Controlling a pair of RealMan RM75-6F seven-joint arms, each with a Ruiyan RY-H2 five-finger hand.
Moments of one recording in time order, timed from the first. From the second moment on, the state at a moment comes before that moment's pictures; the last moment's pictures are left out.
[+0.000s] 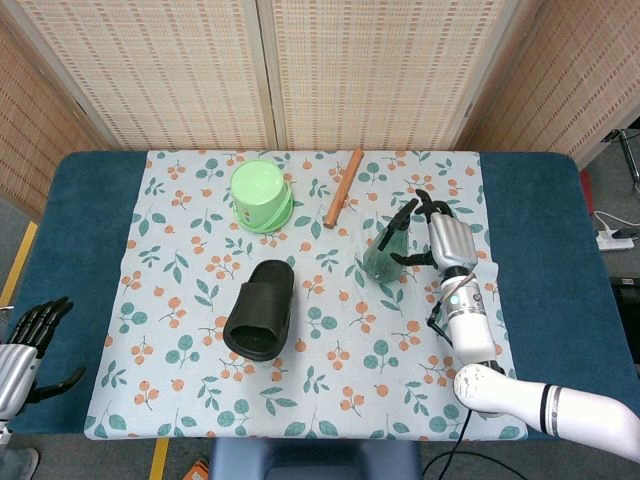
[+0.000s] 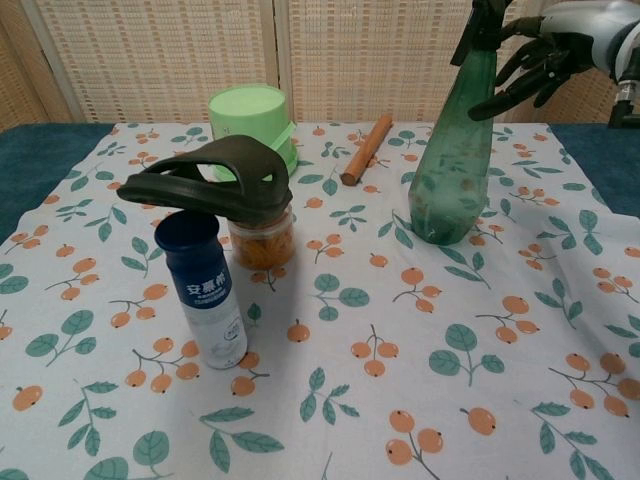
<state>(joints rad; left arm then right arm) -0.11 -1.12 0.03 -1.41 1.65 1.55 -0.37 0.77 -1.37 0.46 -1.78 -0.45 1.17 -0.56</state>
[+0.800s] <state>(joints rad) -0.12 -1.12 0.02 -1.40 1.62 1.52 -0.38 0.71 -1.10 0.02 -1.90 -0.64 1.44 -1.09</state>
